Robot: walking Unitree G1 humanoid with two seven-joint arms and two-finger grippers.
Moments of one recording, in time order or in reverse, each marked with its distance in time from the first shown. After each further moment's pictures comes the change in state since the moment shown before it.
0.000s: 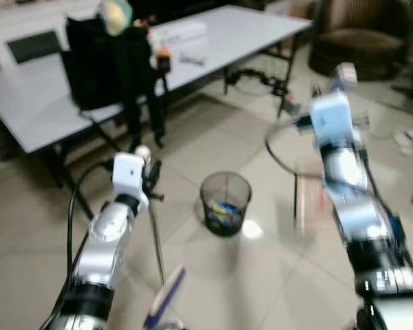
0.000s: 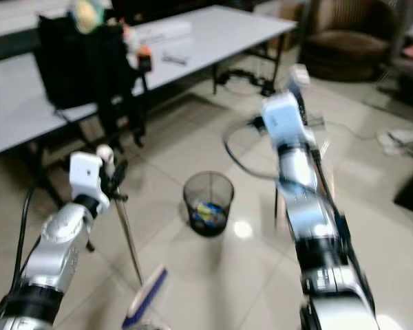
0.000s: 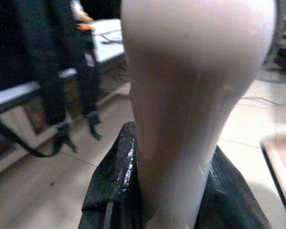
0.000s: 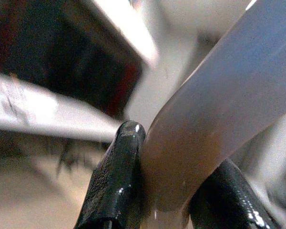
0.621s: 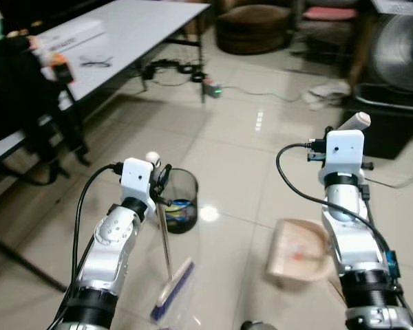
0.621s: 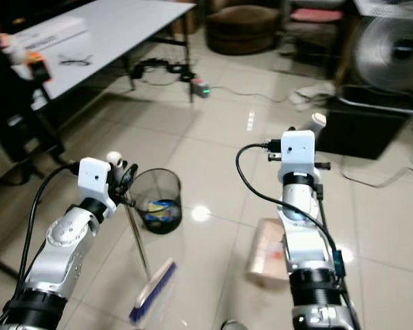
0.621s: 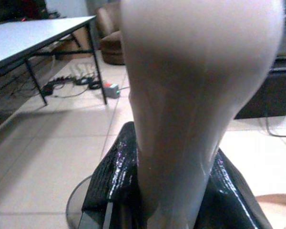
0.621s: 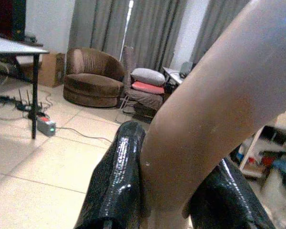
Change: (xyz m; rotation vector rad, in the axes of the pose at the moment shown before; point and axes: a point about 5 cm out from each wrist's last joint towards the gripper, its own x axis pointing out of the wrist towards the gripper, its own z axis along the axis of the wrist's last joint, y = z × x) left arm -0.004 -0.013 0.003 0.005 -0.028 -0.066; right arm -0.035 0.008 -0.017 0.215 0.173 -0.097
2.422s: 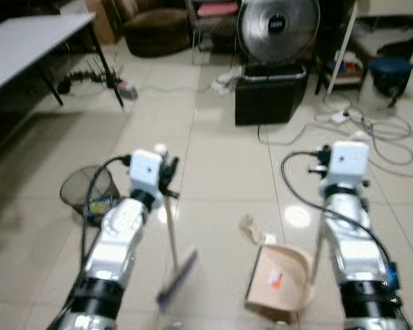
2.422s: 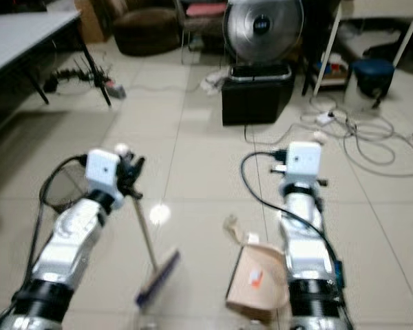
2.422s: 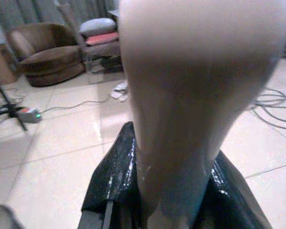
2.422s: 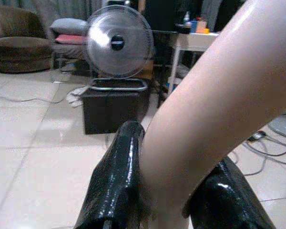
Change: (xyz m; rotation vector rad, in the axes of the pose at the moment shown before) left arm 0.012 -0.004 0.011 0.019 -0.022 0.009; right arm -0.011 0.004 -0.018 0.078 0.167 0.036
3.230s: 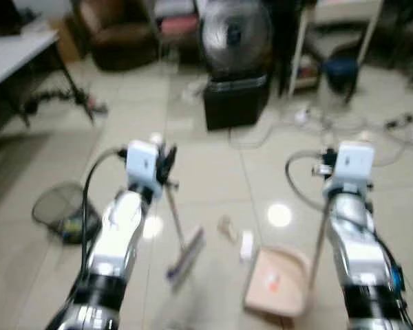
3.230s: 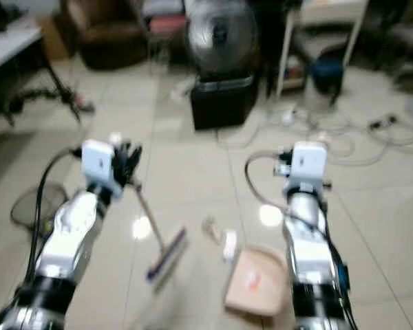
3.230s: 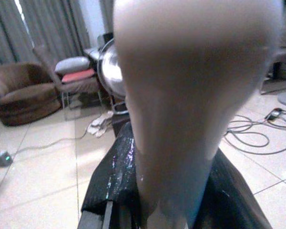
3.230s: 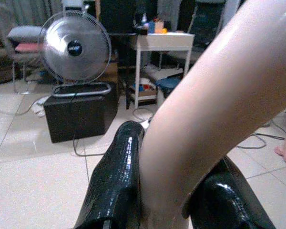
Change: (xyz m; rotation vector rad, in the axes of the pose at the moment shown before) left arm 0.007 -0.003 0.013 0.003 -0.111 0.003; right arm -0.001 -0.010 -0.002 0.022 0.004 -0.027
